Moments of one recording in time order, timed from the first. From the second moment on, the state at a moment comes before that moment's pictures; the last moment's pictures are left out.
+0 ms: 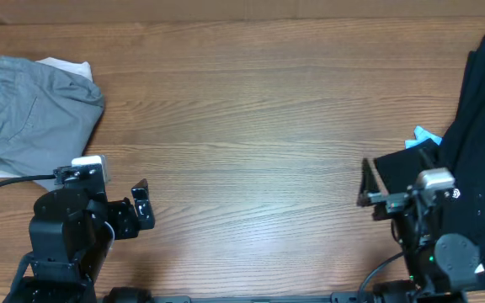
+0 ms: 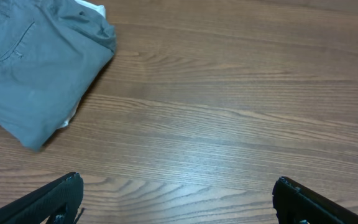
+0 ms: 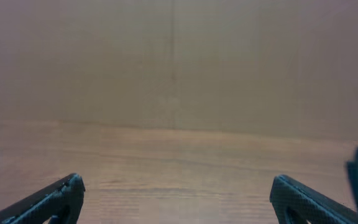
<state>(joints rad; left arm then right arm) -0.09 0.67 1.08 -1.11 -0.07 -0.21 0.11 0.21 0.37 -0.17 -0.05 0.01</state>
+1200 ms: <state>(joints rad) -0.09 0.67 1.08 -1.11 -0.07 -0.21 0.02 0.01 0.02 -0.03 -0.06 -0.01</state>
